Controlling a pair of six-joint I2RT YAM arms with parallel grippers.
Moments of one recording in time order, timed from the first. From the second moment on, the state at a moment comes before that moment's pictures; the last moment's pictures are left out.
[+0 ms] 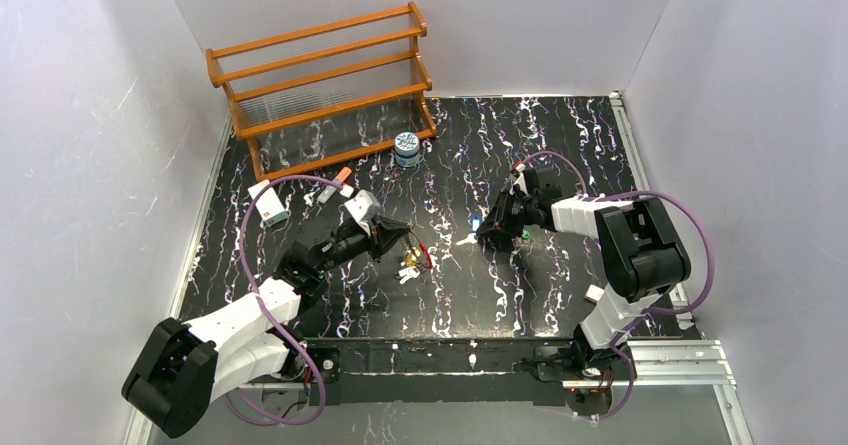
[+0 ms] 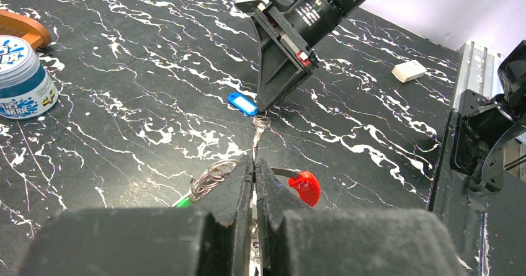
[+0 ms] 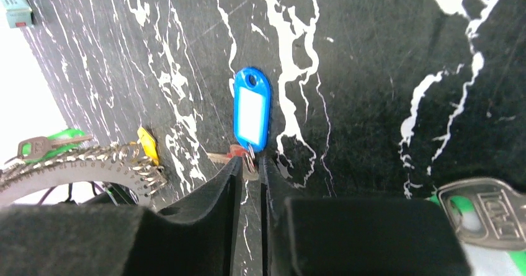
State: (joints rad) left arm -0.57 1.00 0.33 0.61 0.45 -0.13; right arm 0.31 1.70 0.77 -0.02 -0.54 0.62
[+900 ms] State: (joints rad) left arm -0.57 0.96 0.33 0.61 0.45 -0.07; right arm 0.30 1.61 0.93 -0.14 -0.58 0.44
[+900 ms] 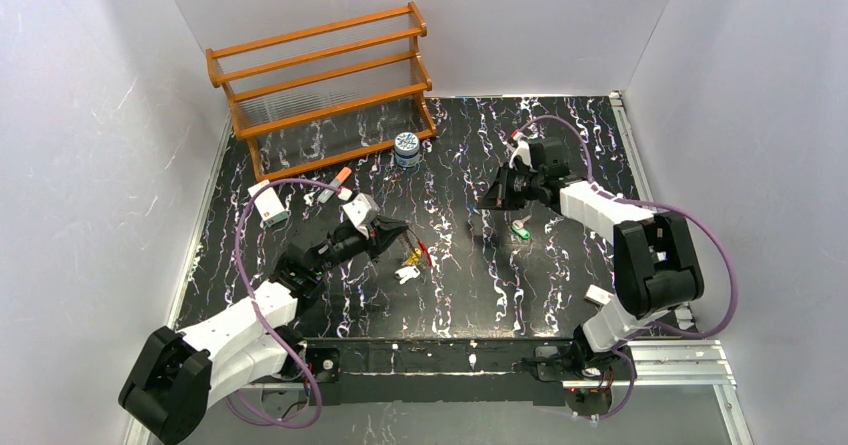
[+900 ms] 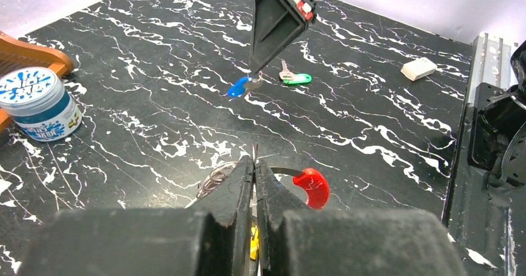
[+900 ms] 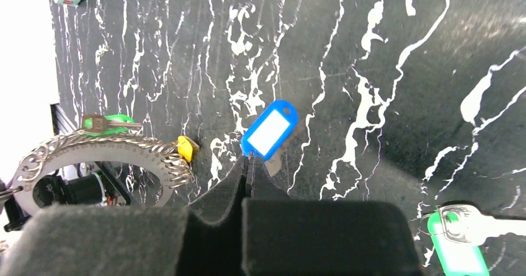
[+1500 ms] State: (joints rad) left arm -0.57 0.98 0.35 0.50 0.55 0.08; right arm 0.35 1.50 1.01 -0.29 -0.60 0.23
